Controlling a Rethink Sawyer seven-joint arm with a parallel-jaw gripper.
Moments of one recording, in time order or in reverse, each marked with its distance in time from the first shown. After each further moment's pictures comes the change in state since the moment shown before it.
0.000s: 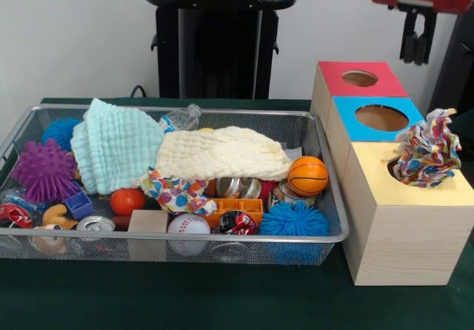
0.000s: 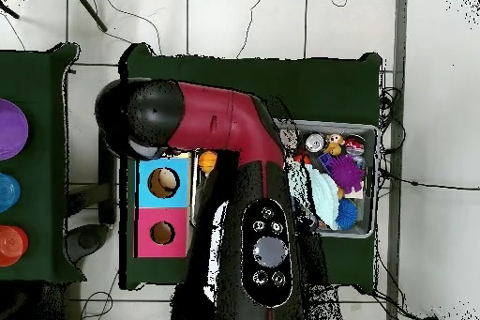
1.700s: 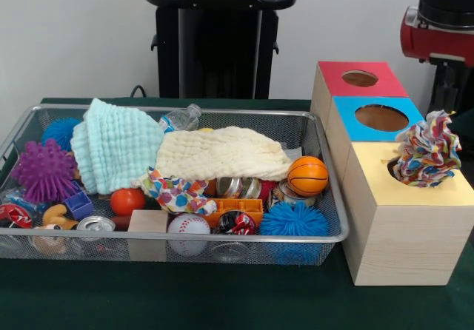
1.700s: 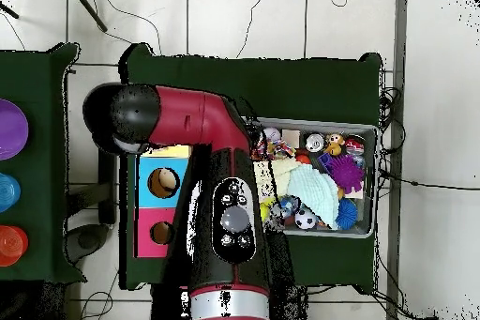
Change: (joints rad) arm 0.058 0.127 0.005 -0.040 0.034 -0.127 0.000
